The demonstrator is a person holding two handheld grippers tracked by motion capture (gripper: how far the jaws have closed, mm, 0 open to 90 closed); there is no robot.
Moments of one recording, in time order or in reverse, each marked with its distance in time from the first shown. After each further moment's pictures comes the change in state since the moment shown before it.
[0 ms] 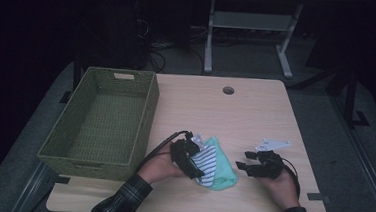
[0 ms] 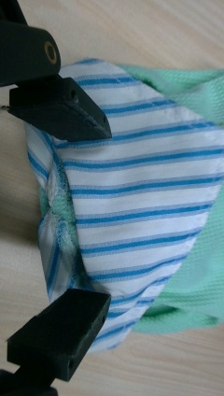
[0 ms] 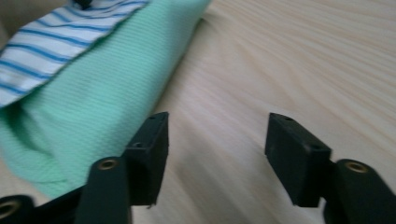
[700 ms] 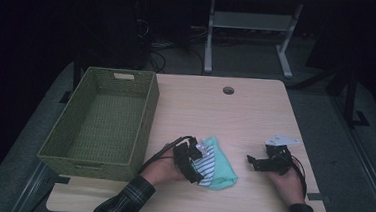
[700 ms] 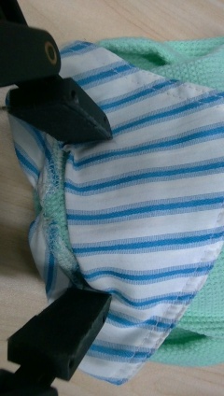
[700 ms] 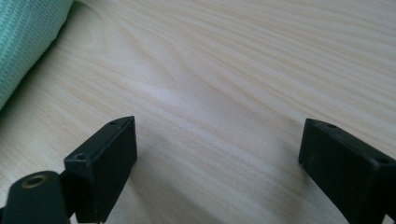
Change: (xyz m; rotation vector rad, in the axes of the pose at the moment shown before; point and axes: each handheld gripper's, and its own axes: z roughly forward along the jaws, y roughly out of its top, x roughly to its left) left arm -0.006 0.001 0.014 0.059 0.053 0.054; right arm -0.034 -0.011 -0.001 -0.002 -0.234 0.071
